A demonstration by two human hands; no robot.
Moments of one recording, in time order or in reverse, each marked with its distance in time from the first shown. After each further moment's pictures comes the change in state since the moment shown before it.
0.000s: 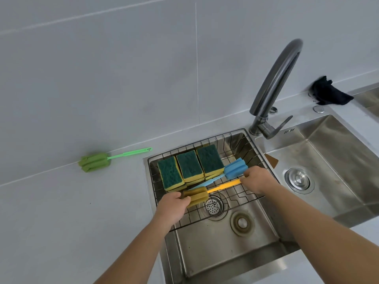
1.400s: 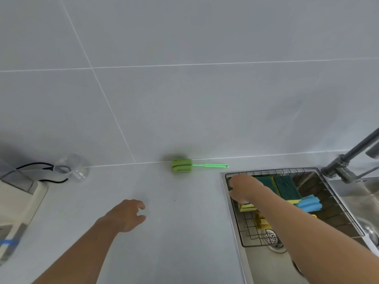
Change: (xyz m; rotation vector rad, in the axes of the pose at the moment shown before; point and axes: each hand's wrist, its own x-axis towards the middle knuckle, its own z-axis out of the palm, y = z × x) left_hand -0.051 -0.222 -0.309 0.525 0.058 -0.032; right_hand -0.086 -0.298 0.066 -0.587 -0.029 -0.399
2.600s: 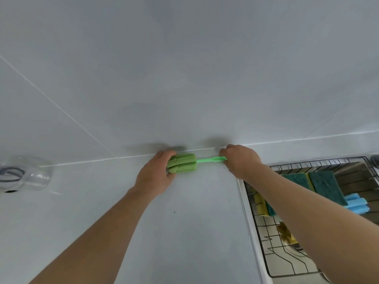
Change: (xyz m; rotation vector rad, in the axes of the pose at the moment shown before) left_hand 0.174 0.081 -0.011 -0.209 0.383 0.349; right_hand 0.169 -0.010 0.016 -0.067 0.143 -0.129
